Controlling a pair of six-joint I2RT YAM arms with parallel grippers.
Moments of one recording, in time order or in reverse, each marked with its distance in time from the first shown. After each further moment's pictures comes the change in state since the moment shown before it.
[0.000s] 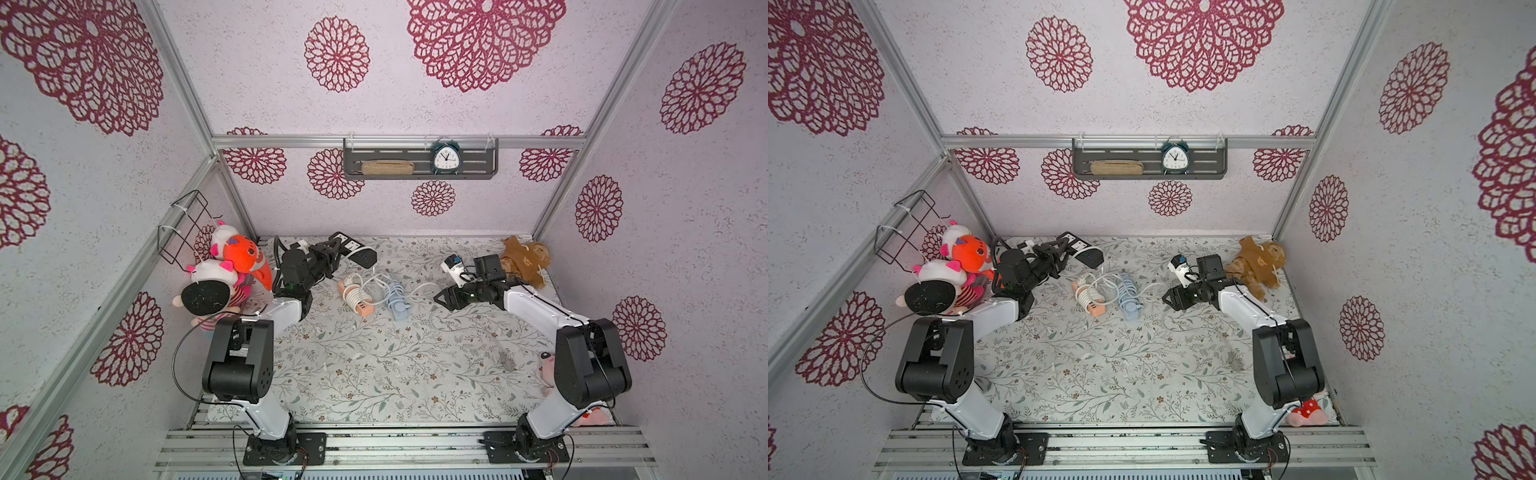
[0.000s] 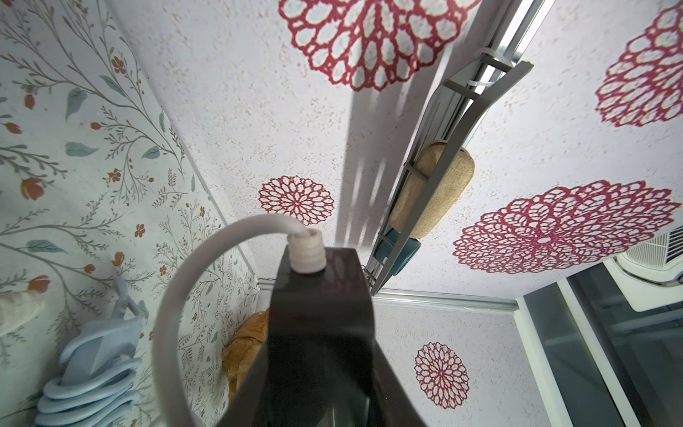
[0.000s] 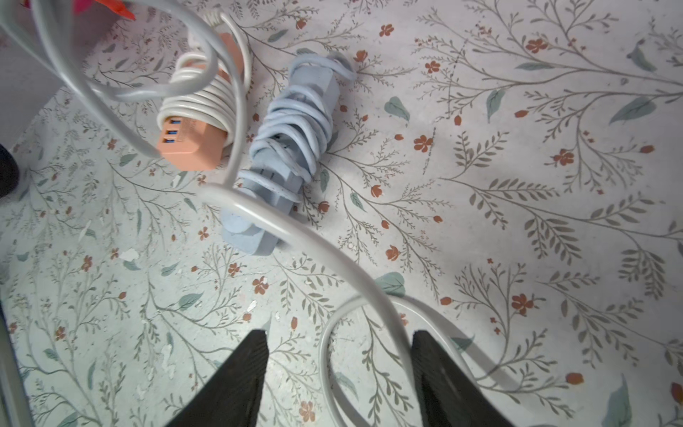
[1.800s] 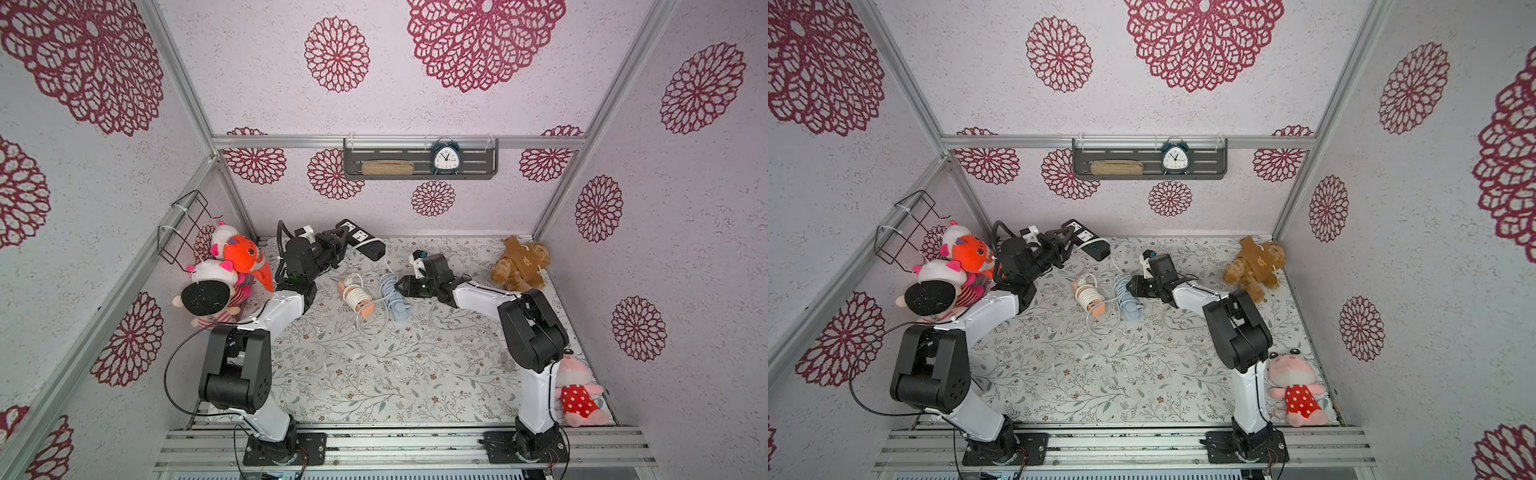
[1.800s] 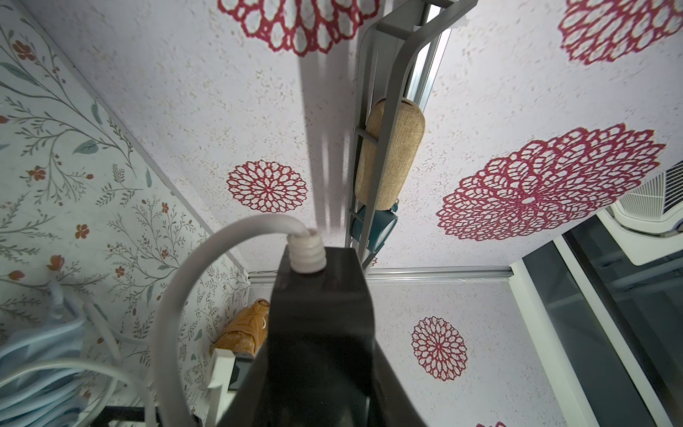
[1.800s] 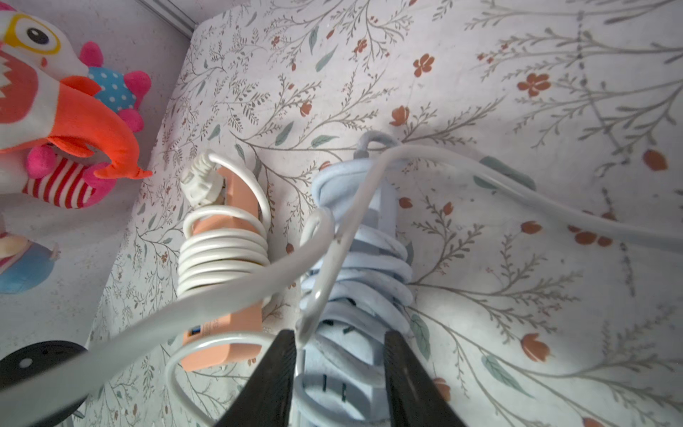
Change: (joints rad) left arm -0.056 -0.060 0.098 -0.112 -0.032 0.064; right arm 0.251 0.392 0.221 0.386 0.188 0.676
